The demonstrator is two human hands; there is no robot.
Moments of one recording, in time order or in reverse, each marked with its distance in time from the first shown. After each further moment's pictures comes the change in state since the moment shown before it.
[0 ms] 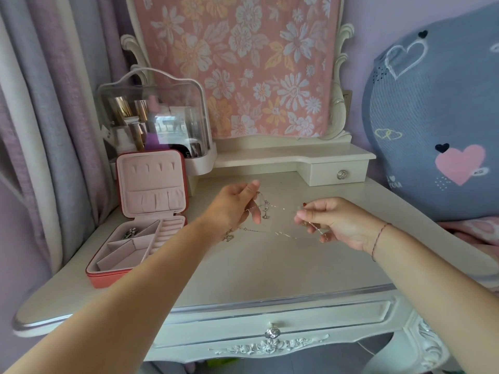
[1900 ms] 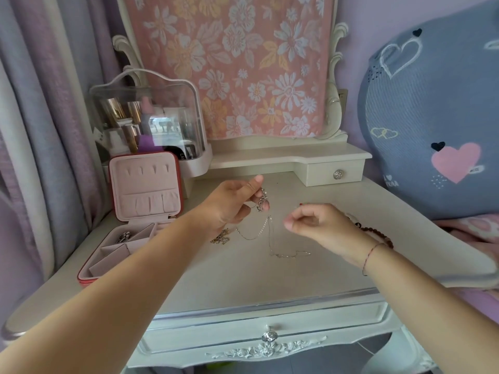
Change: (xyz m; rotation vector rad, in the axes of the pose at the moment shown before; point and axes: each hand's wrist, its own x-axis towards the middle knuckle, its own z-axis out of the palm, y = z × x) left_hand -0.001 0.015 -0.002 -0.062 -0.113 -0.016; right_hand -0.003 0.015 0.013 -0.303 0.108 -0.243
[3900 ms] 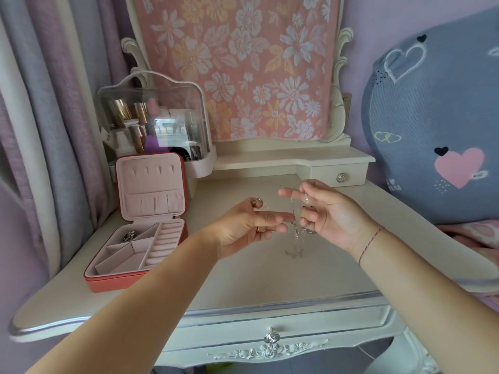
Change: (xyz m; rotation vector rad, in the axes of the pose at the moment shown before) left_hand -0.005 -0.025 0.016 -0.397 -0.233 -0.095; right_hand 0.013 -0.030 -0.006 0.880 -0.098 0.102
